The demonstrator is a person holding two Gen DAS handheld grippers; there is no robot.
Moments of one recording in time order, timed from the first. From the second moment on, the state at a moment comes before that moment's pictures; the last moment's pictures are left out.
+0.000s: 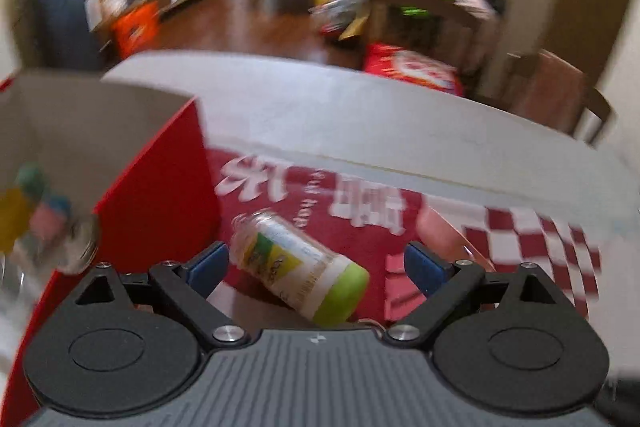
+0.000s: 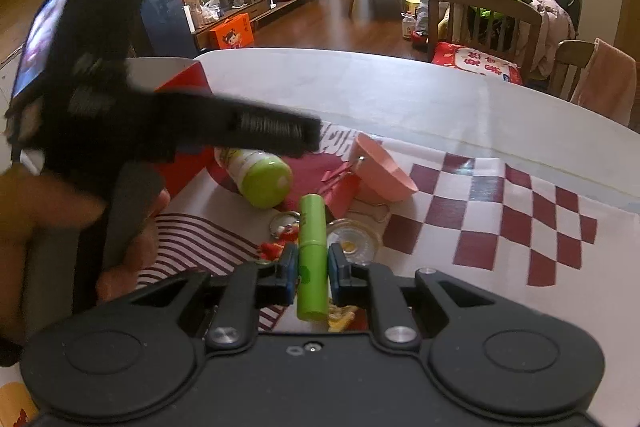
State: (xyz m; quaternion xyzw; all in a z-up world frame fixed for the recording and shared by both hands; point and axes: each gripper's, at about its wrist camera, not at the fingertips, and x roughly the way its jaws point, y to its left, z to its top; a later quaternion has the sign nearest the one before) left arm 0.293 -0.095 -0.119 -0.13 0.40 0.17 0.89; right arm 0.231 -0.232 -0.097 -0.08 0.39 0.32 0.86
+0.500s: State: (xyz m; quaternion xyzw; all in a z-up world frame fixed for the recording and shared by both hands) left arm 0.317 -0.076 -0.149 -0.21 0.47 0.22 0.83; right arm 0.230 -0.243 -0.094 -0.07 0.39 0.31 0.86
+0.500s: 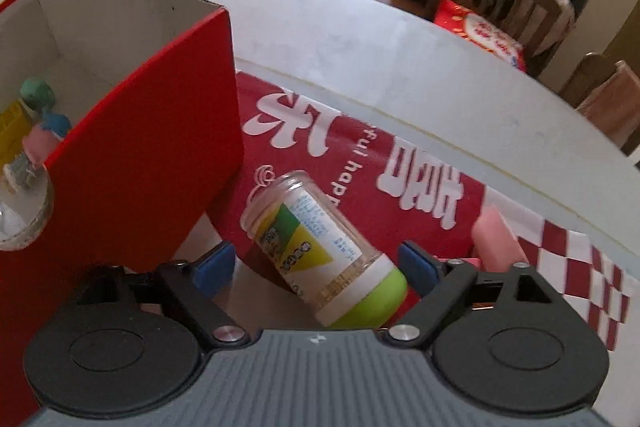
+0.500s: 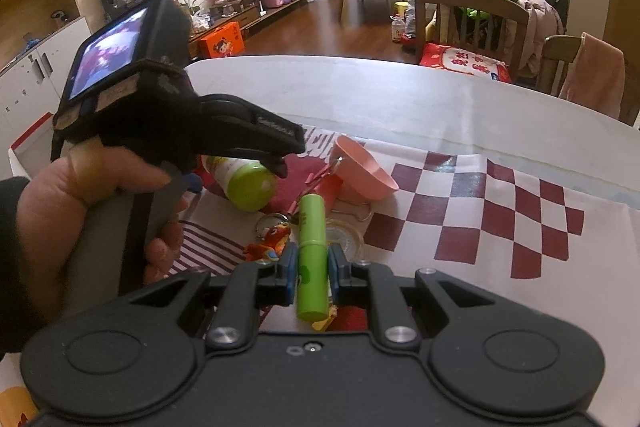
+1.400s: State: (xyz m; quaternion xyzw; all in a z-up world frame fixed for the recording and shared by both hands) left arm 0.227 -0.063 -0.067 -0.16 0.44 0.07 0.88; right arm 0.196 -0.222 -0.035 -0.07 0.36 0.27 0.89
